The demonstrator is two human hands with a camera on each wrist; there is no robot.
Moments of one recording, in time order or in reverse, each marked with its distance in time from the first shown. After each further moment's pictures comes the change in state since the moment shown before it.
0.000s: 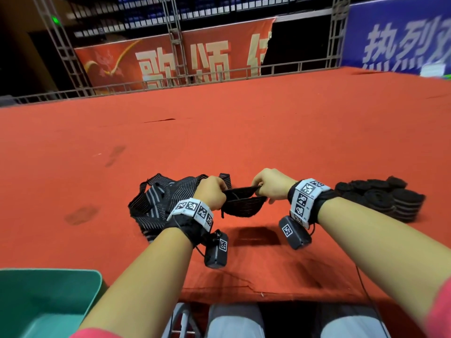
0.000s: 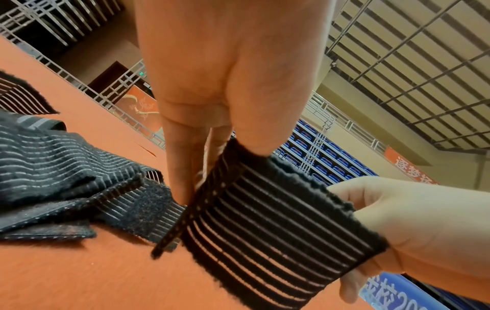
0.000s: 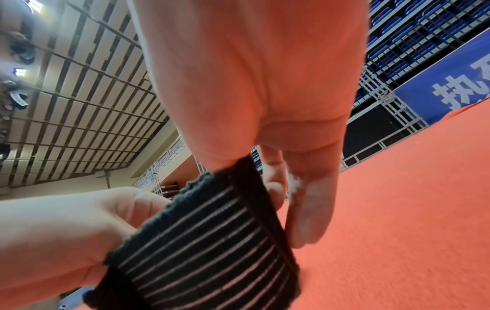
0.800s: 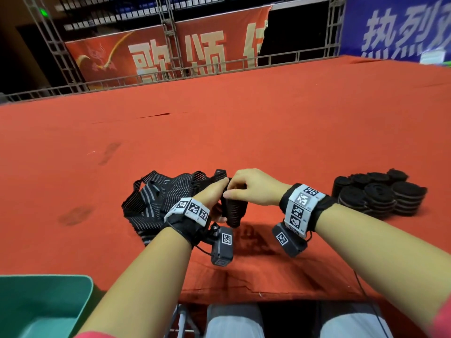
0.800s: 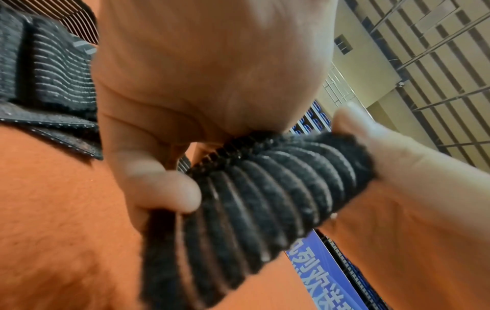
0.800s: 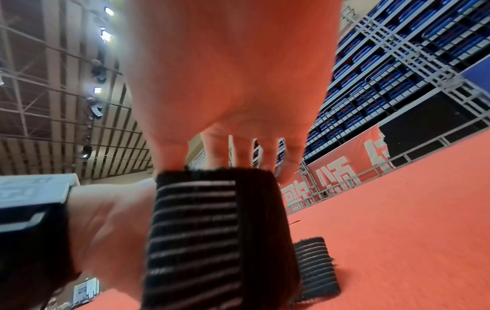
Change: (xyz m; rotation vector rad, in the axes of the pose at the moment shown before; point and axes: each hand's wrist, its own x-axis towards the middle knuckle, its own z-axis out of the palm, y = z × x) left_hand 0.014 0.001 0.025 -0.674 -0.399 -0.437; right_hand -0.006 -0.017 0.020 -0.035 0.066 -0.394
